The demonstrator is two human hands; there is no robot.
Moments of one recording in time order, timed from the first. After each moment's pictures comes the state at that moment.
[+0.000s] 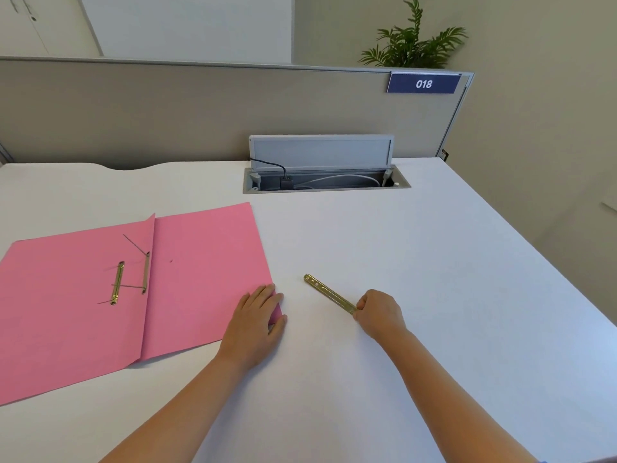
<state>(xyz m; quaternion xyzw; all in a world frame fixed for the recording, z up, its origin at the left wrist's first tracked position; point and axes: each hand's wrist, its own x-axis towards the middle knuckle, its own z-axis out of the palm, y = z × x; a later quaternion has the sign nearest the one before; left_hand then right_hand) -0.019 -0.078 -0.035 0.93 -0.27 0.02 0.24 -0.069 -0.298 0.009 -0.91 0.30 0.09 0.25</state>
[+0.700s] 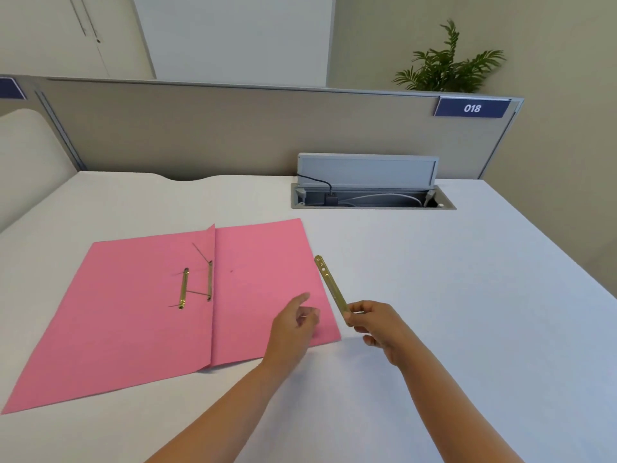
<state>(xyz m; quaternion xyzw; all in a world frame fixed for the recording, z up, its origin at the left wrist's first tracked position) -0.027 -0.054 0.011 0.75 -0.04 -0.12 0.64 -0.059 -0.210 0.057 -0.73 0.26 0.12 0.62</state>
